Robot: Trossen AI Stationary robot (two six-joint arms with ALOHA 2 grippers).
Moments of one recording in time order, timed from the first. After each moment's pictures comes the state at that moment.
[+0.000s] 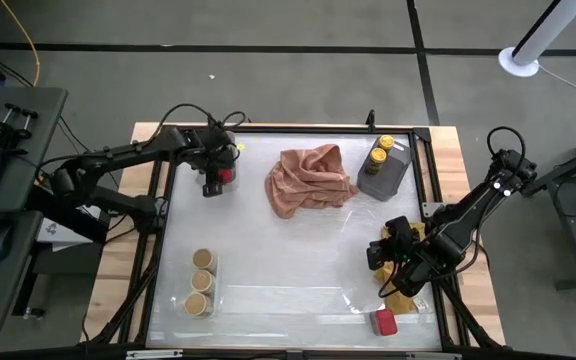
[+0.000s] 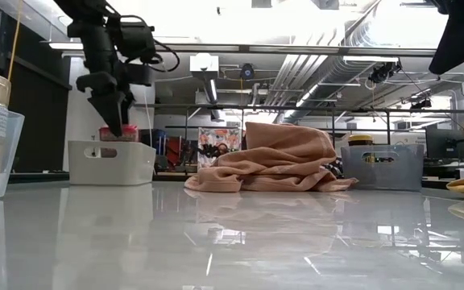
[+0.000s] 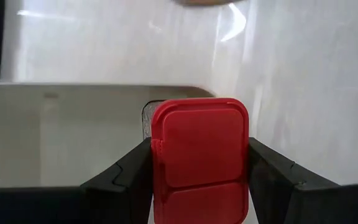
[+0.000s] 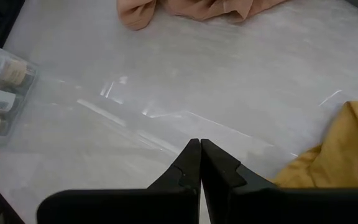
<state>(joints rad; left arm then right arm) 0.56 1.29 0.92 -0.86 0.02 0.46 0.77 1.28 0.97 -1.03 0.65 1.93</state>
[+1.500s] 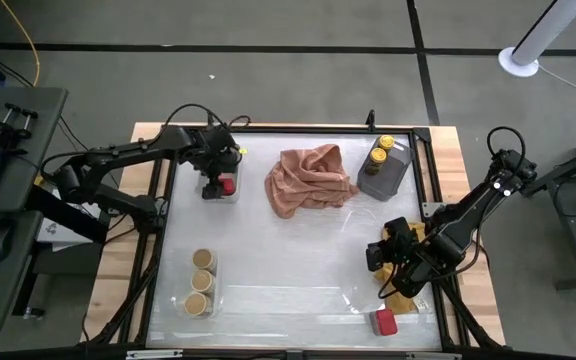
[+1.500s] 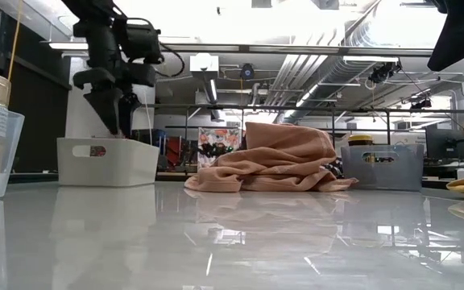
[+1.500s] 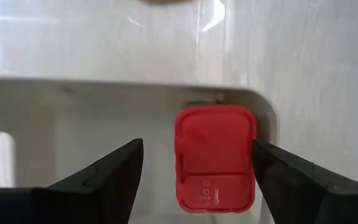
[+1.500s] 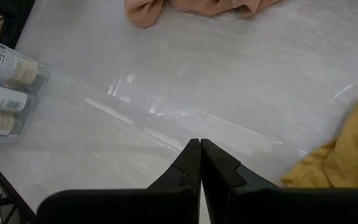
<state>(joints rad) 0.54 1.35 0.95 -0.92 0.08 0.51 0.77 1.28 0.97 -1.00 0.65 1.93</state>
